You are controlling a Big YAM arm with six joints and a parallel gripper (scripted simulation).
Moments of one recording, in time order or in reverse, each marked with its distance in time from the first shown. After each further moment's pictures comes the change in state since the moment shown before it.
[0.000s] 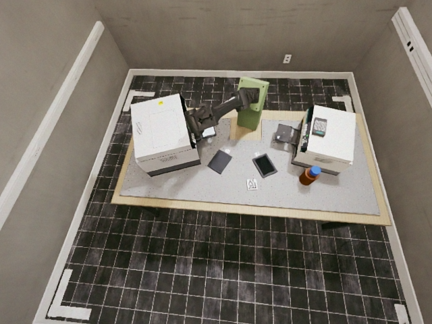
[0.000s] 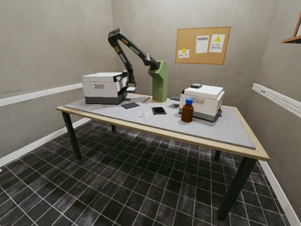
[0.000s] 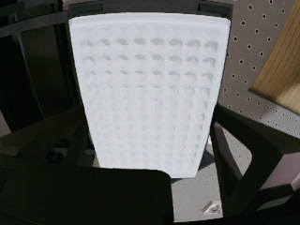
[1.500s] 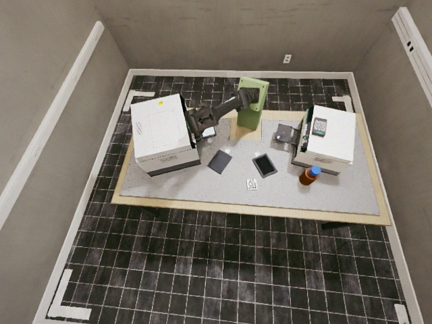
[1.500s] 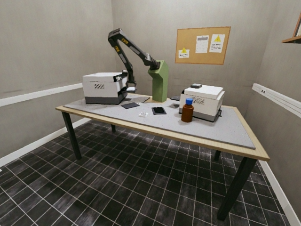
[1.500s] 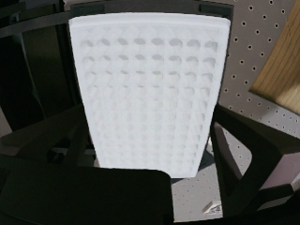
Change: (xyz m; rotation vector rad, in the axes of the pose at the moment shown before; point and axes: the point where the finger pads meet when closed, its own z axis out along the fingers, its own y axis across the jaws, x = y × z) arm 0.000 0.001 -0.001 -0.002 -0.002 0.001
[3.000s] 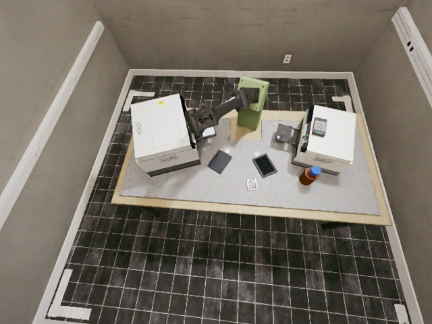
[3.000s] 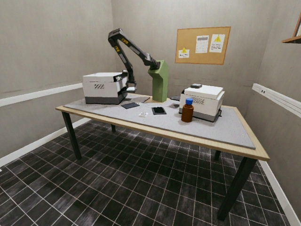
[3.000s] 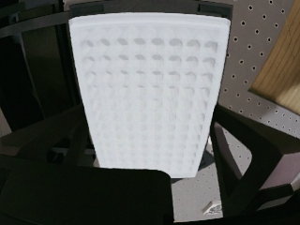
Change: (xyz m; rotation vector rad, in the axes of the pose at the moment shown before) arm 0.000 -0.001 0.000 0.001 0.001 0.001
